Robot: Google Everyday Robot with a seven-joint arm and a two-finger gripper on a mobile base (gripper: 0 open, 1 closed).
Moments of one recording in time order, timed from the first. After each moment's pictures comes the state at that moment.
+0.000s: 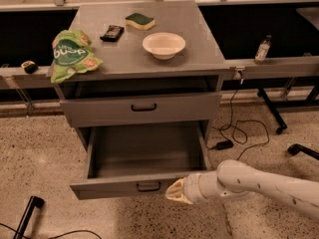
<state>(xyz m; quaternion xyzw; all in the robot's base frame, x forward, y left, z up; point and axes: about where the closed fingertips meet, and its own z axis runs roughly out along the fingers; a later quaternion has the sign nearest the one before) 0.474 -0.051 0.456 -0.66 0.64 0.22 0.34</state>
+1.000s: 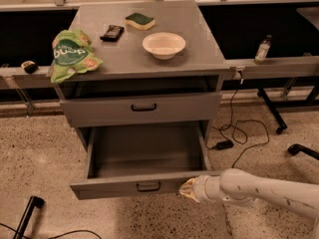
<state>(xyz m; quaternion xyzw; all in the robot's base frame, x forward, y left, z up) 0.522 -0.111 0.384 -0.61 0.71 0.12 0.34</state>
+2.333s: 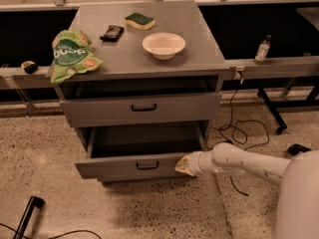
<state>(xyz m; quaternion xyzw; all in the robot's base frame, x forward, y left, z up) 0.623 -0.100 0.392 -0.63 0.68 0.10 0.35</state>
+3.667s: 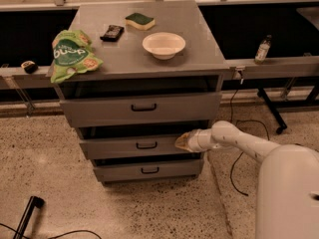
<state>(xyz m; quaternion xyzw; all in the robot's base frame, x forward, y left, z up) 0.723 -0.104 0.426 -0.64 0.65 0.07 0.40</state>
